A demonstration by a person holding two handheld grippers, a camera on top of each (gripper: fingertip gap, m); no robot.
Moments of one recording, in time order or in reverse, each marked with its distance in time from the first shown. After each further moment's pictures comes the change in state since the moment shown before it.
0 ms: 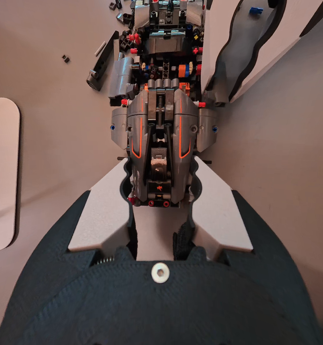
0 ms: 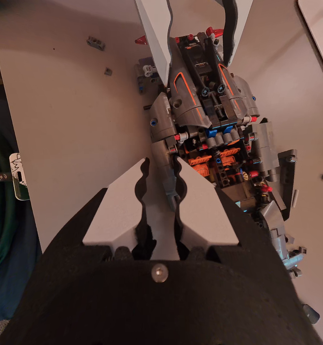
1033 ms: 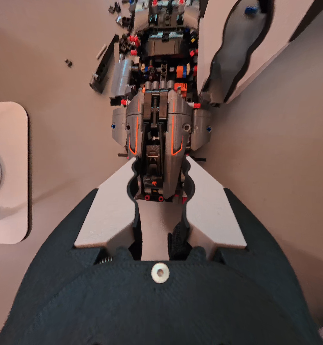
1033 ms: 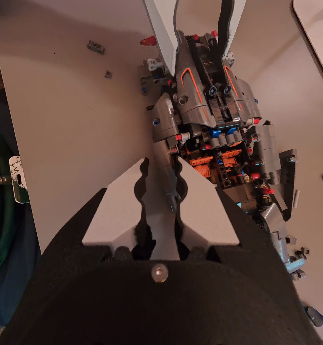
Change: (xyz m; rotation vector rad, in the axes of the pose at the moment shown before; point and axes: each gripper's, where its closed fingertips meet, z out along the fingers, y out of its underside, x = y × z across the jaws) left arm -0.001 -0.004 -0.011 -0.031 -0.002 0.024; right arm -0.001 -0.002 0.001 0.021 0.005 0.008
